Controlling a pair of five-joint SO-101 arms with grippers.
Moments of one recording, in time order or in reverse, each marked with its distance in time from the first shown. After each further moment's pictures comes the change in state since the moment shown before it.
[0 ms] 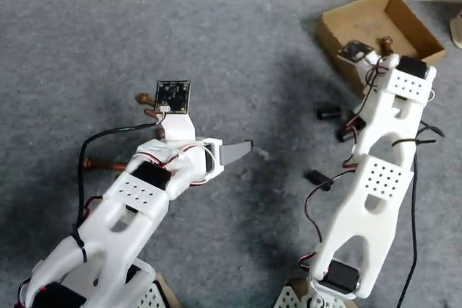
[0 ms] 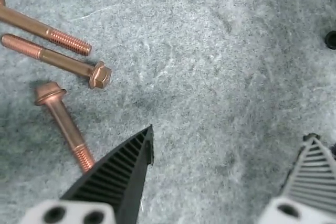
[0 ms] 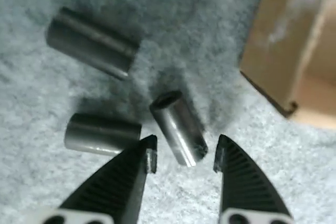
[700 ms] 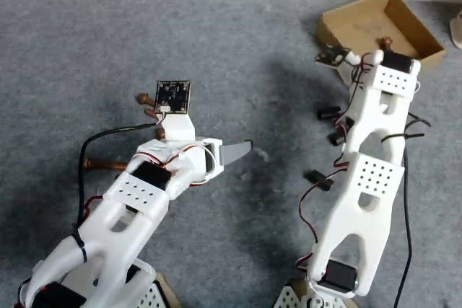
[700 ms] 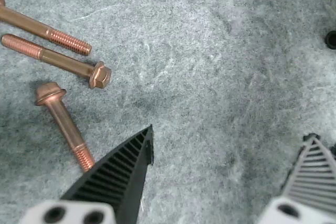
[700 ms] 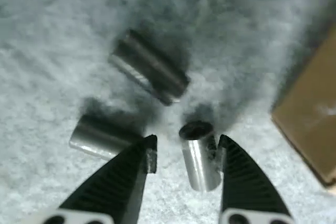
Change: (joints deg) left arm 0.0 0.0 0.0 0.0 0.0; right arm -3.8 0.0 0.0 3.1 9.1
